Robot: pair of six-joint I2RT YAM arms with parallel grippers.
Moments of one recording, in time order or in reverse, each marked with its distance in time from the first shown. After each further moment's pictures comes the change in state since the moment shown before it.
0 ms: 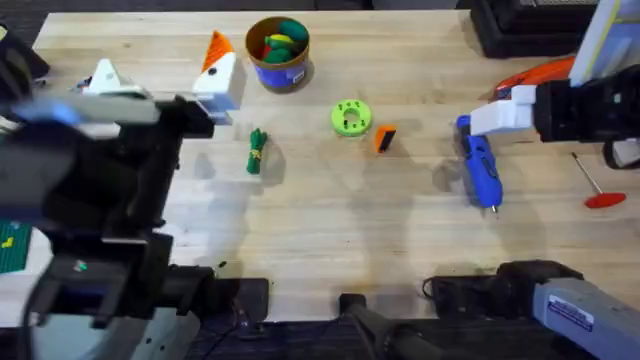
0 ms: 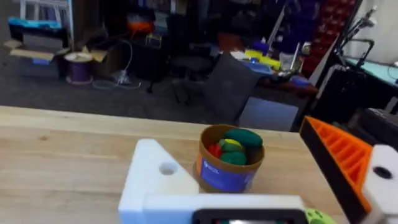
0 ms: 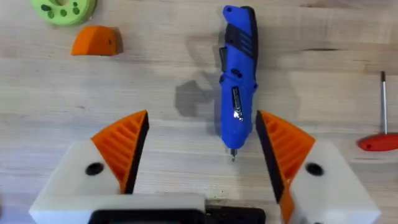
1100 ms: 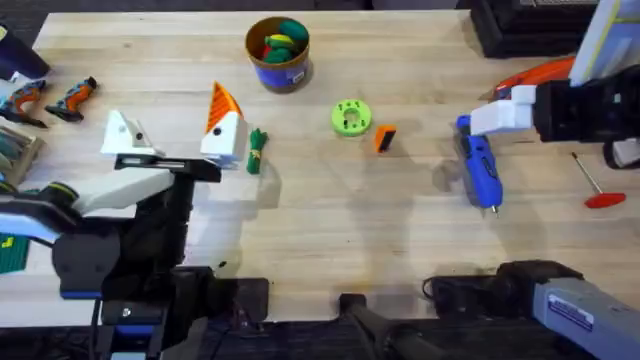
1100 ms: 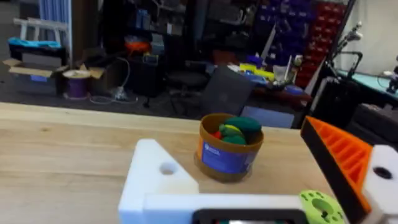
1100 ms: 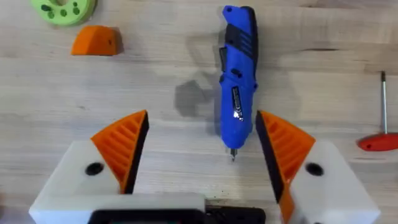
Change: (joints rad) left arm 0.041 -0.479 -0.294 -0.031 0.036 -0.010; right arm 0.000 0.000 0.000 0.000 0.000 0.000
